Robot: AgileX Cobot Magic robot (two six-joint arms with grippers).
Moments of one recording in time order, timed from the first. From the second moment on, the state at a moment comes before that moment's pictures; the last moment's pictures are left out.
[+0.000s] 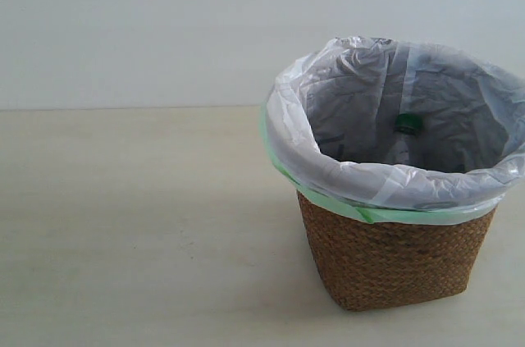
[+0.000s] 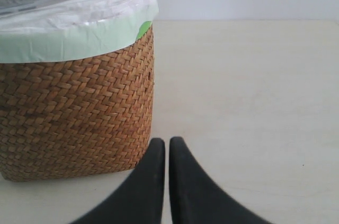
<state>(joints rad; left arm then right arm) -0.09 1.35 -0.99 0.31 0.98 -0.27 0.10 0.01 0.00 0.01 0.35 0.00</state>
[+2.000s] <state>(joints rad) -0.54 1.45 -1.38 0.37 1.08 -0.25 0.10 0.01 0.00 0.01 0.35 0.00</state>
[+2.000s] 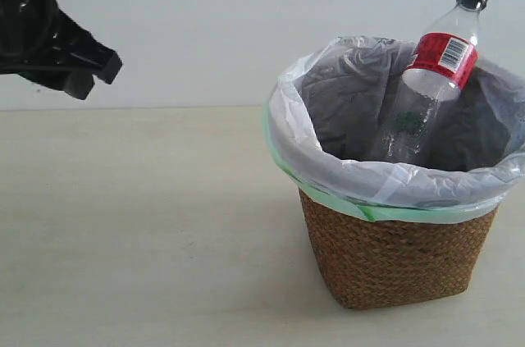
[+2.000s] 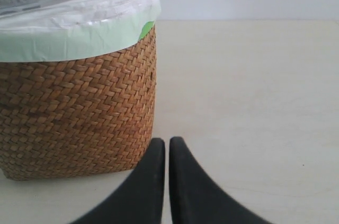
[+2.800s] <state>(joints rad) -0.39 0.94 -0.39 0.26 -0.01 -0.62 0.10 0.01 0.00 0.01 0.35 0.00</state>
